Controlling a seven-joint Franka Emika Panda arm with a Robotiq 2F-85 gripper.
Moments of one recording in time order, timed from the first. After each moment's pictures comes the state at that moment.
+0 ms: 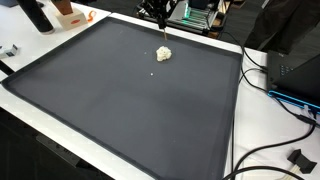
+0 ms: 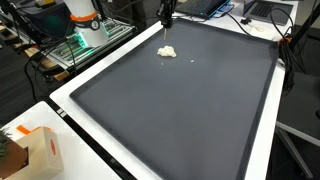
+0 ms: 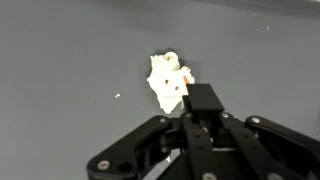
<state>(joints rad) 0.06 -0.04 0.09 -2.36 0.19 2.18 -0.08</state>
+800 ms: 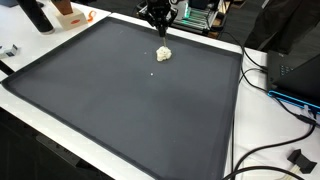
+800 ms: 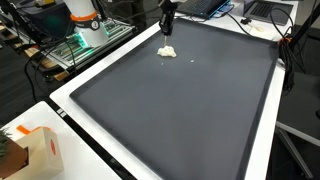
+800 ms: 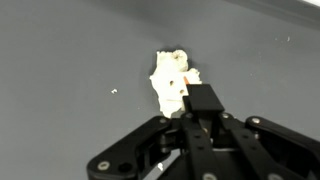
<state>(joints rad) 0.07 0.02 0.10 -2.39 0.17 2.28 -0.20</state>
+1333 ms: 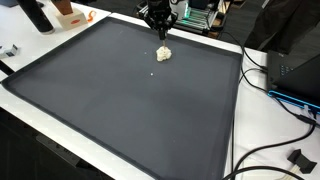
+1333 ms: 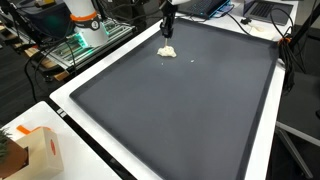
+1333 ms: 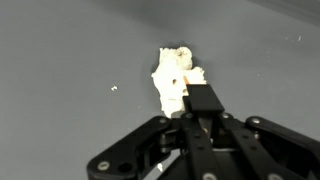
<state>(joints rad) 0.08 0.03 0.10 -2.41 0.15 2.34 -0.20</state>
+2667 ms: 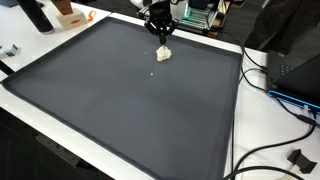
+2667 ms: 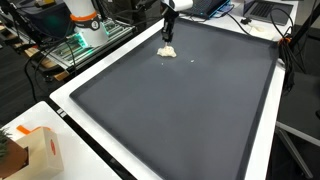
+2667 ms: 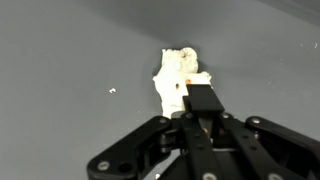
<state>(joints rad) 0.09 0.09 0.11 -2.41 0.10 2.37 -0.20</state>
